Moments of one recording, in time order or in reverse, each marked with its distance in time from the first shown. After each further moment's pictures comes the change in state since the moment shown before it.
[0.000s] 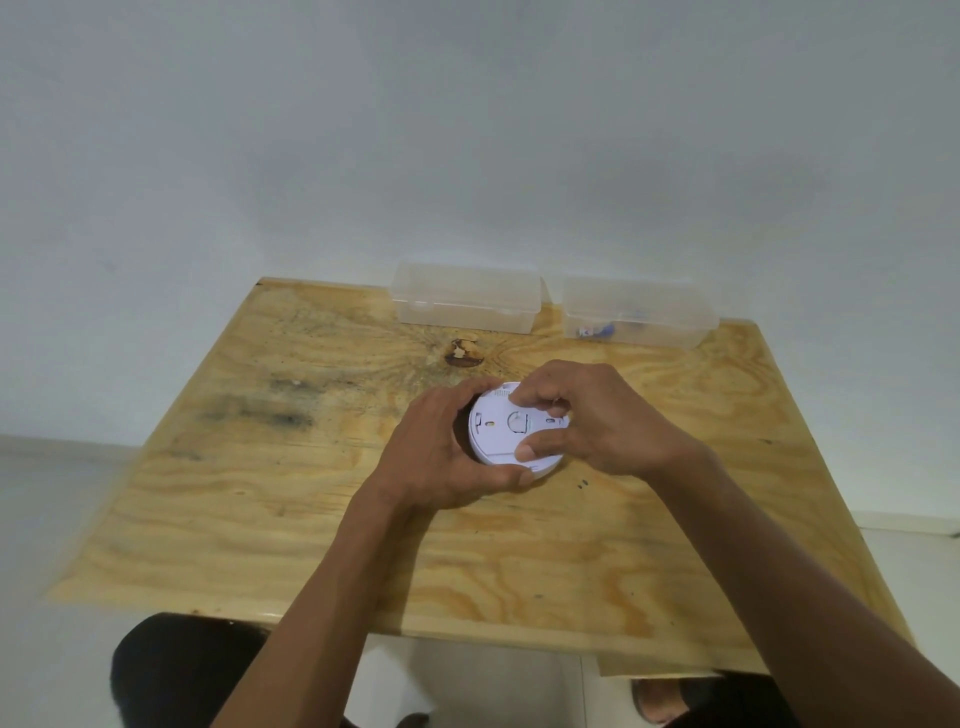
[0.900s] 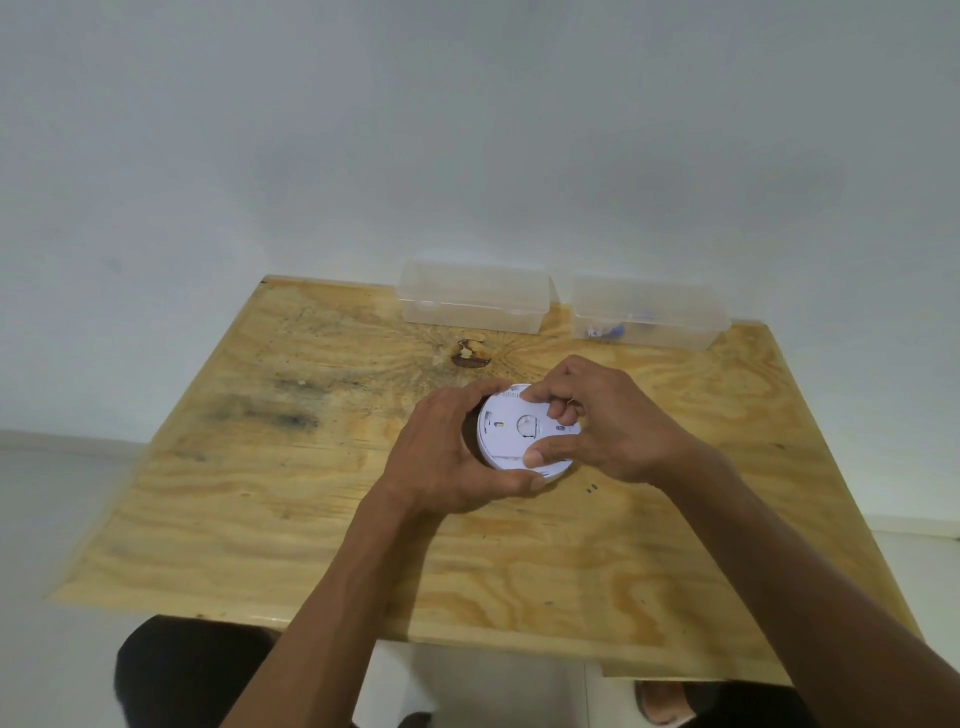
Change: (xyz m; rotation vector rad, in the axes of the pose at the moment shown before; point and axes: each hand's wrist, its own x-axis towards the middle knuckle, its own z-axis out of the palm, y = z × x) left_hand 0.002 -0.008 0.003 0.069 0.028 0.016; right_hand 0.000 0.003 0.001 0.003 0.007 0.022
